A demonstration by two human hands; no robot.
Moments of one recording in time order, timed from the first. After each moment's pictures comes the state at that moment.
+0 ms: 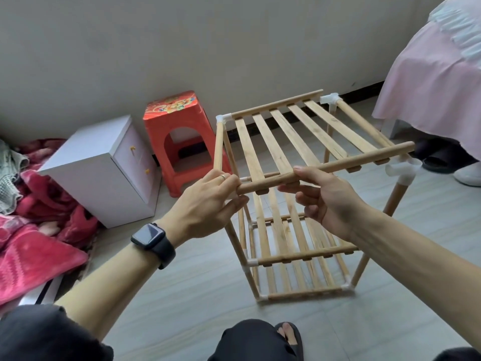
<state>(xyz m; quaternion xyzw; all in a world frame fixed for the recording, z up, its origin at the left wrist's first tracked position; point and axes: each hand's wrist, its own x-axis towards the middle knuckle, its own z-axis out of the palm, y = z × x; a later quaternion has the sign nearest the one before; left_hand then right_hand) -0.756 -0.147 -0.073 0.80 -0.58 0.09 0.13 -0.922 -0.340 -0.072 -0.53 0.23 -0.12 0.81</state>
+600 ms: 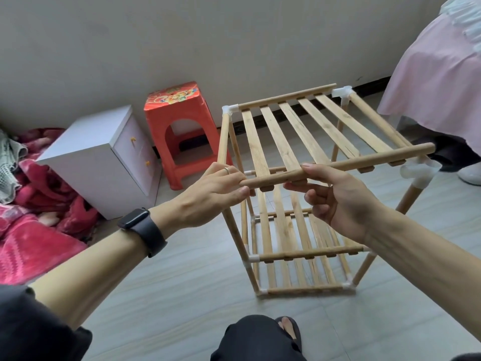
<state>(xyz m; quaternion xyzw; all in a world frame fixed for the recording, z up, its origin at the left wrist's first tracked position) -0.751 -0.146 -0.062 0.80 -0.53 -0.16 0.26 -0.928 -0.339 -0.072 -0.51 0.23 -0.11 0.82</state>
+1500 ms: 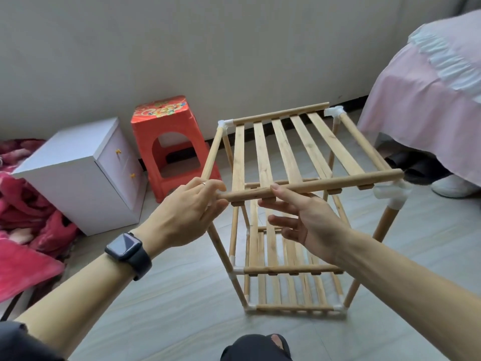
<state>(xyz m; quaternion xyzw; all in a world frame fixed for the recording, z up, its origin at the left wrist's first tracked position) -0.733 -0.137 -0.079 0.80 -0.57 0.10 0.14 -0.920 -0.319 -0.073 -0.56 0.22 -0.09 0.79</state>
